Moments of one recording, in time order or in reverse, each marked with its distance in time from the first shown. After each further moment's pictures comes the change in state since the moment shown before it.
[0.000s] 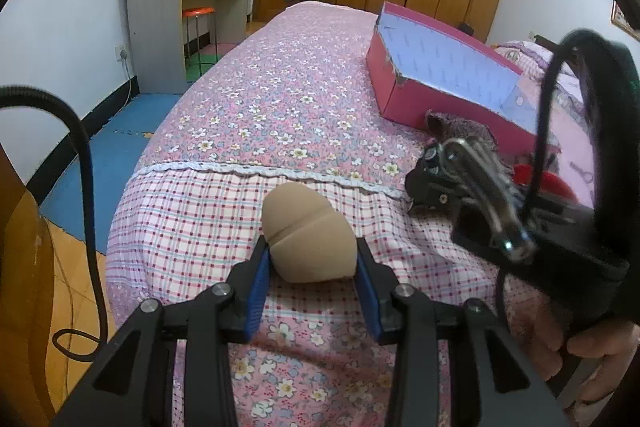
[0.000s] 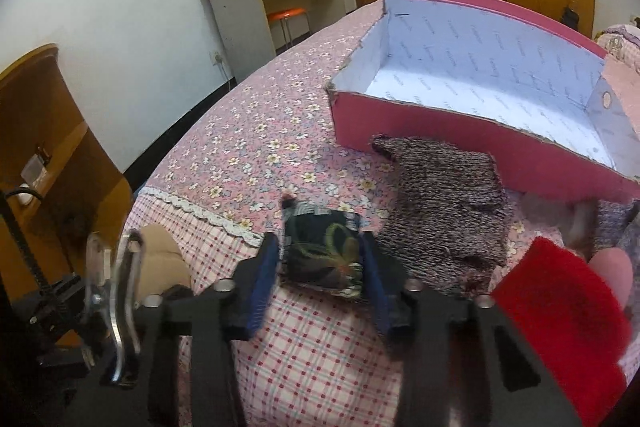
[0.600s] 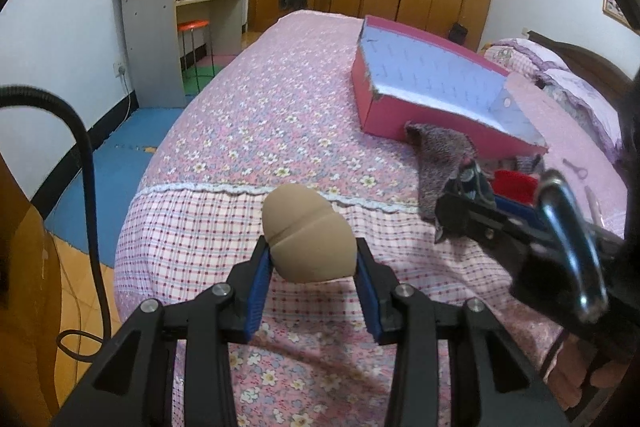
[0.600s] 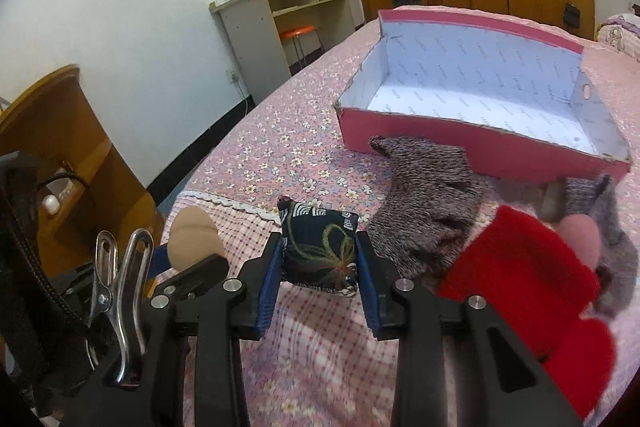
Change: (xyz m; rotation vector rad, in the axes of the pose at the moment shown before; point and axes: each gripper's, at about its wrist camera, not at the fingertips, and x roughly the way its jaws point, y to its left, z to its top) left arm -0.021 -0.016 0.006 0.040 -0.033 0.000; right arm -0.056 -0.010 -0.018 0.035 -0.062 0.076
